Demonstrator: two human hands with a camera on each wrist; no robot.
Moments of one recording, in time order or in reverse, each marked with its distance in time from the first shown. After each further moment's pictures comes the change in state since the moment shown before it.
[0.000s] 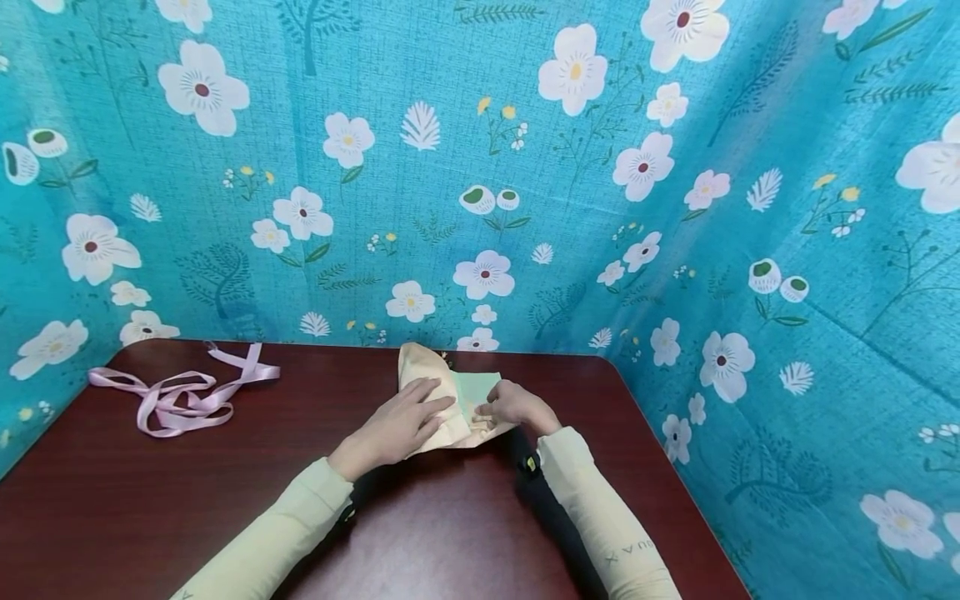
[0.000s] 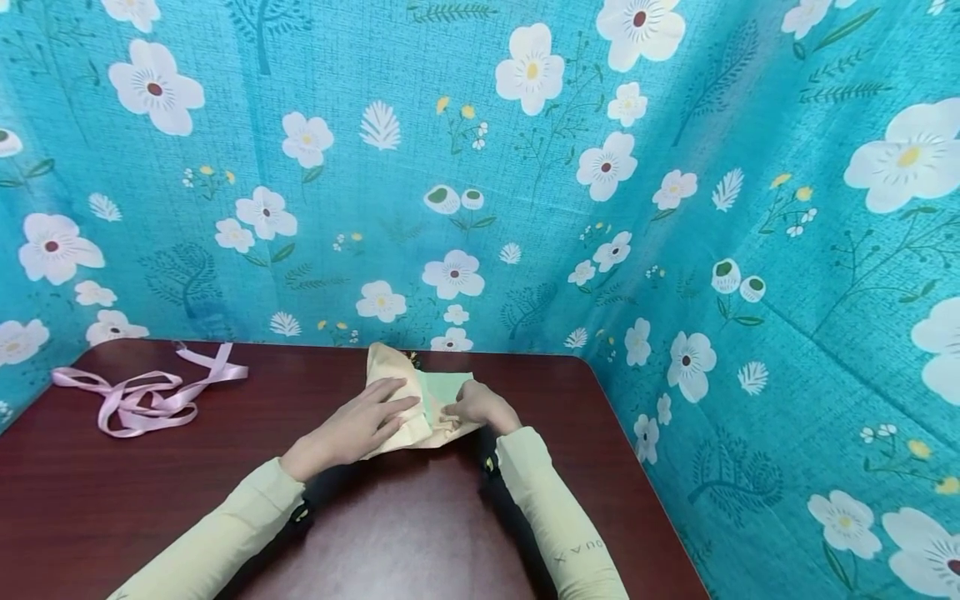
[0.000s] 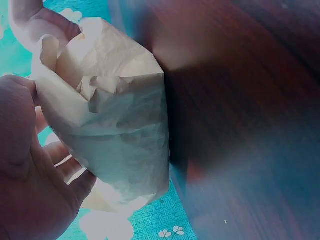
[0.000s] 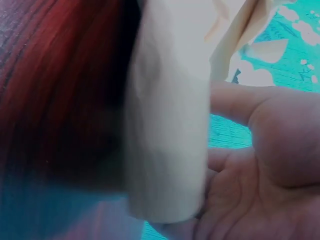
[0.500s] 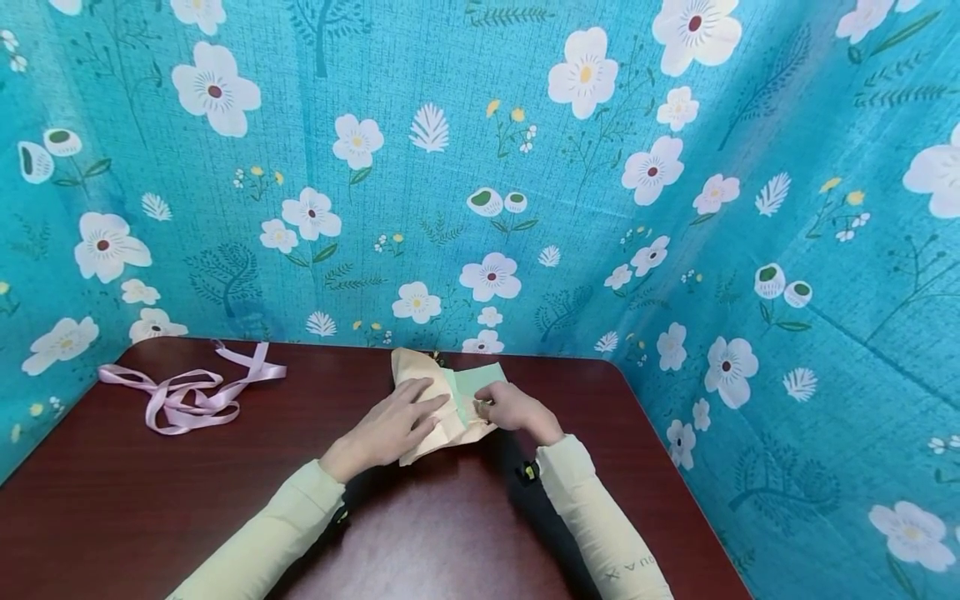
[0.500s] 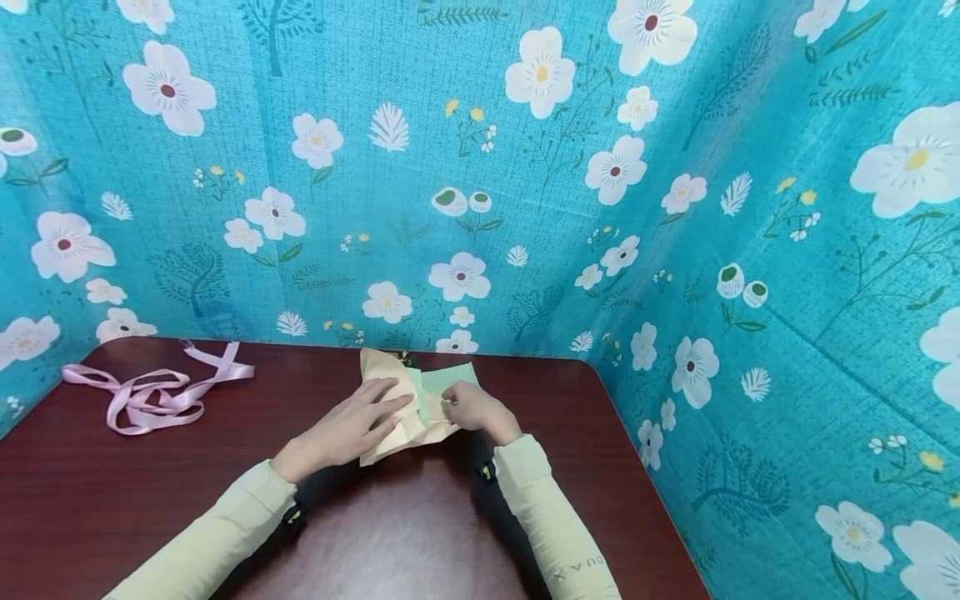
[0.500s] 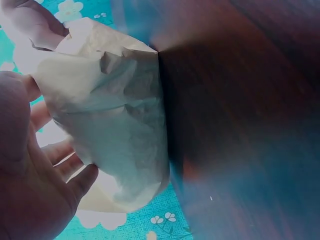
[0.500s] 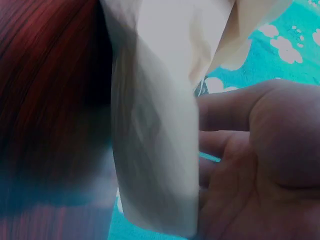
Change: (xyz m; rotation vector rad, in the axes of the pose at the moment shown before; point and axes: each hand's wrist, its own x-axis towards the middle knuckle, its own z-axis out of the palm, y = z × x) left_hand -0.012 -0.006 -0.009 0.007 0.048 -0.029; right_hand -0.013 -0.026 -0.003 -0.044 0.004 -0.246
